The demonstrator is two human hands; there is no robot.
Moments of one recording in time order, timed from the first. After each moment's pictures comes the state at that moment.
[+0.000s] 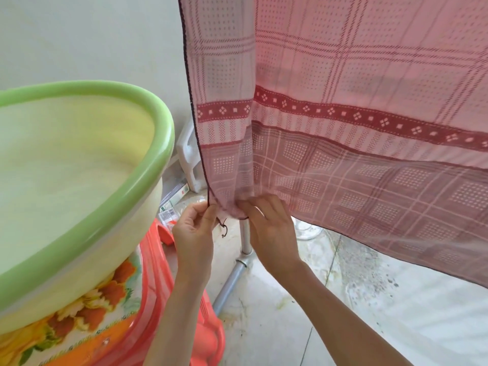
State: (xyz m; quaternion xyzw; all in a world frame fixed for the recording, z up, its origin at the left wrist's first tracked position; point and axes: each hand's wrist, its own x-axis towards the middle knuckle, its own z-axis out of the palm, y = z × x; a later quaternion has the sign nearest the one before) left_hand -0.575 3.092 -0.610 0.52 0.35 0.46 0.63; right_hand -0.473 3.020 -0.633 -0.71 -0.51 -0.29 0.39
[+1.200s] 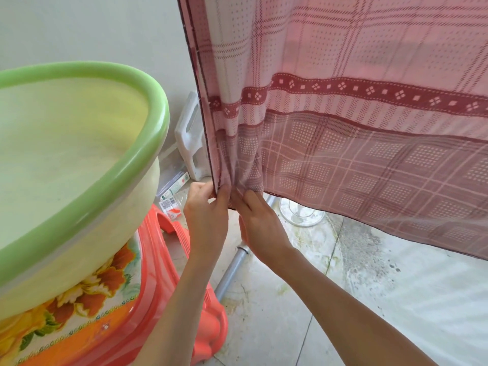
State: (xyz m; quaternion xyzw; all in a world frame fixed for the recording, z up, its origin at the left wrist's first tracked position) left_hand -0.557 3.092 -0.605 0.73 0.39 0.43 0.36; right_hand -0.483 3.029 -0.651 -0.73 -0.56 -0.17 0.34
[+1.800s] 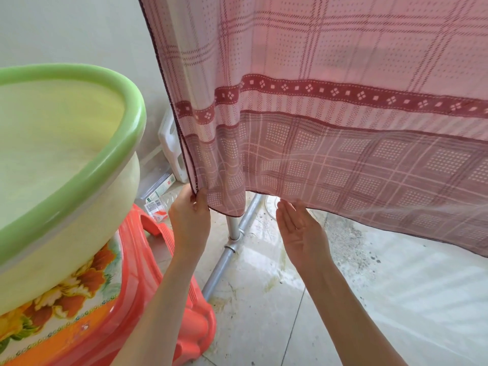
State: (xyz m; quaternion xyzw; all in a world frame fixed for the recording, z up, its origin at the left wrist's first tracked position) left_hand -0.555 3.102 -0.627 0.76 0.36 0.43 0.31; right_hand -0.456 2.951 -0.627 -0.33 0.15 0.35 0.86
